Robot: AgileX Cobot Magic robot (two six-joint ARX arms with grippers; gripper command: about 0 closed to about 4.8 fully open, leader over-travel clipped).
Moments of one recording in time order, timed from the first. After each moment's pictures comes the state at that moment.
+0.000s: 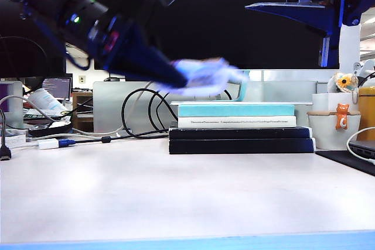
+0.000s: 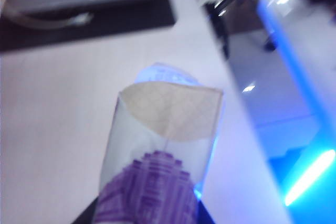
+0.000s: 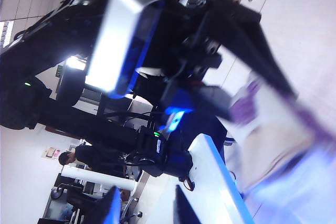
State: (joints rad) left arm -0.50 1.64 1.11 -0.42 0.93 0.98; right arm 0.23 1.18 0.59 0.35 -1.26 0.86
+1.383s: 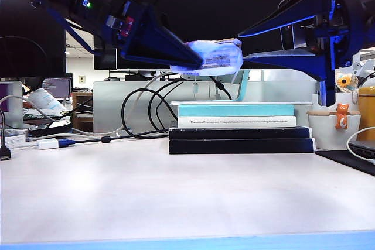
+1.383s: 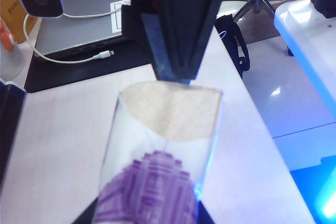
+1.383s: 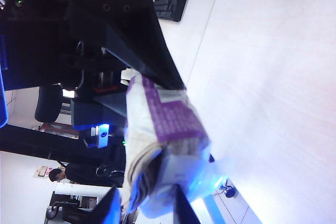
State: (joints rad) left arm -0.54 1.61 1.10 -0.30 0.89 0.94; right arm 0.23 1.33 0.59 0.32 -1.19 0.79
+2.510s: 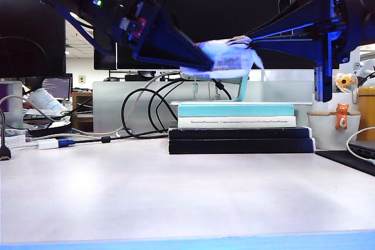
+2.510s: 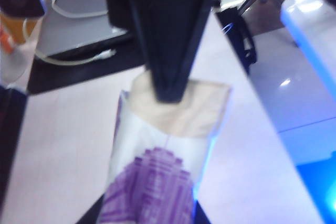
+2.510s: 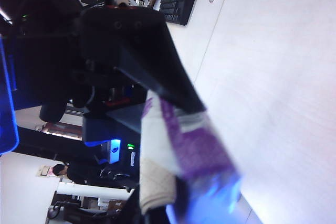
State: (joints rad) left arm -0.57 1.61 1.11 -0.27 0.79 0.93; right arm 0.23 1.33 0.59 0.37 -1.20 0.82
